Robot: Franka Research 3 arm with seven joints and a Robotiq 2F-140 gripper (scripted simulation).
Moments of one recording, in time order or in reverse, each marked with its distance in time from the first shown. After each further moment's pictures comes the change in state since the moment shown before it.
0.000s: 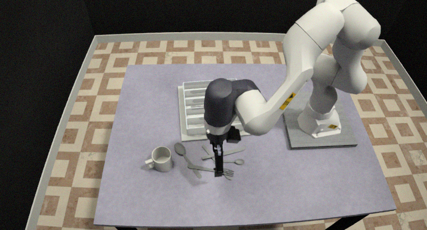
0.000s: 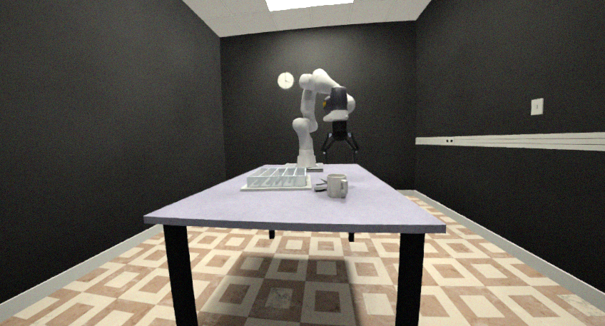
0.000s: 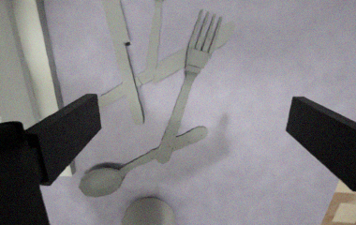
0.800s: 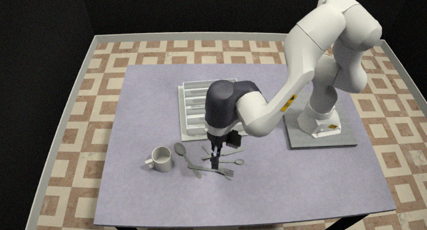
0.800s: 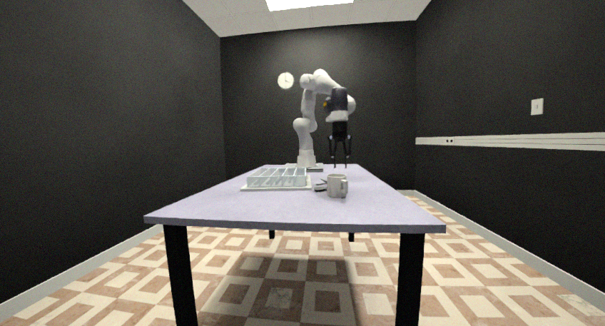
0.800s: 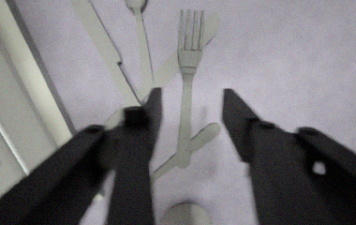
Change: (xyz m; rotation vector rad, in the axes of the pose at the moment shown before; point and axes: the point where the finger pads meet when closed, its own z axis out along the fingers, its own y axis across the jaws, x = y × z) arm 0.001 0.001 0.003 0.004 -0.006 0.259
